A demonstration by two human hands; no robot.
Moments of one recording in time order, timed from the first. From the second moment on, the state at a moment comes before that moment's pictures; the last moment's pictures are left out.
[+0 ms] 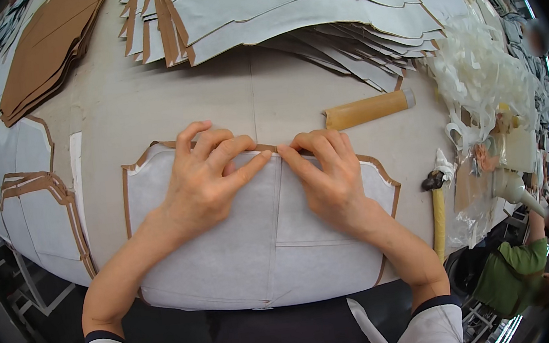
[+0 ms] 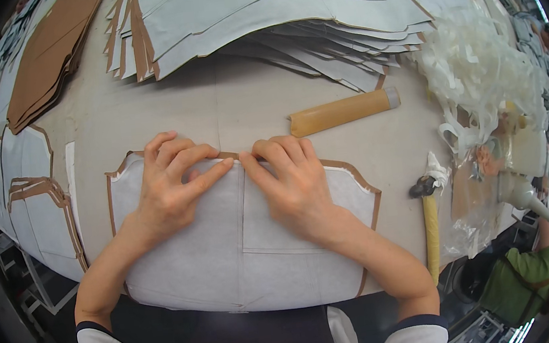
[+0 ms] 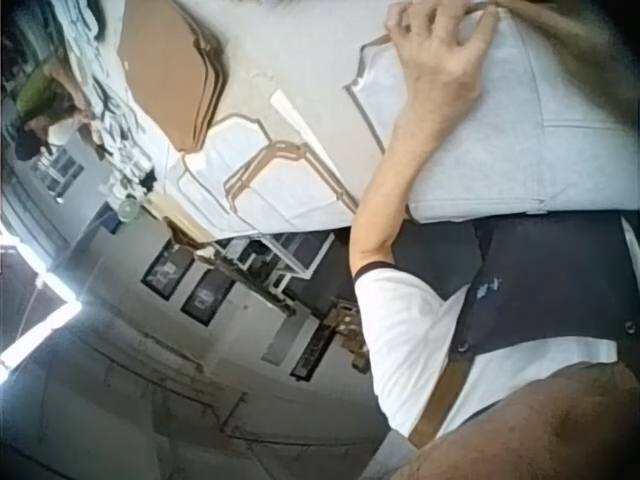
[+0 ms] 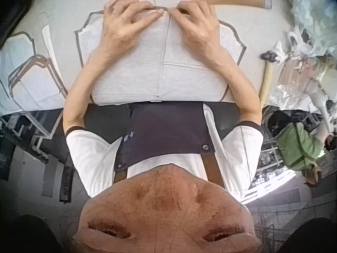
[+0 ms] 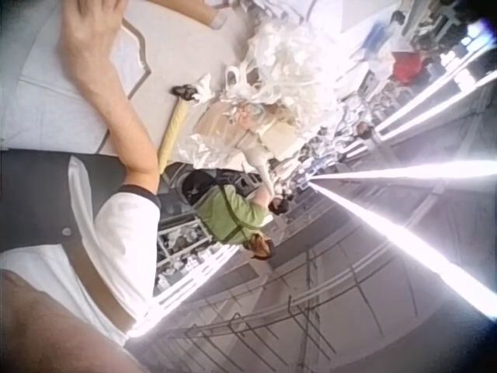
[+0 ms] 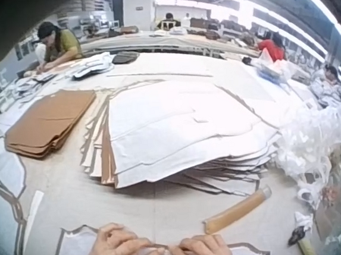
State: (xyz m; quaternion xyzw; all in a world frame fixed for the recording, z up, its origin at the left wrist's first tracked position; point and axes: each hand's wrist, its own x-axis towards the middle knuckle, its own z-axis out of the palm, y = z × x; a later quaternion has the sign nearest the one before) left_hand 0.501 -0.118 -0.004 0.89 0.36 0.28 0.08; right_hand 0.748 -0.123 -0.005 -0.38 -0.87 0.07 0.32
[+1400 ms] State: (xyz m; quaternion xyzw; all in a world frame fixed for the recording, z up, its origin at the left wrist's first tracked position) left_hand 0.411 -0.162 0.003 0.77 0.55 0.32 0.02; right_hand 0.841 -0.090 0.042 -0.48 -0.86 0.06 0.15
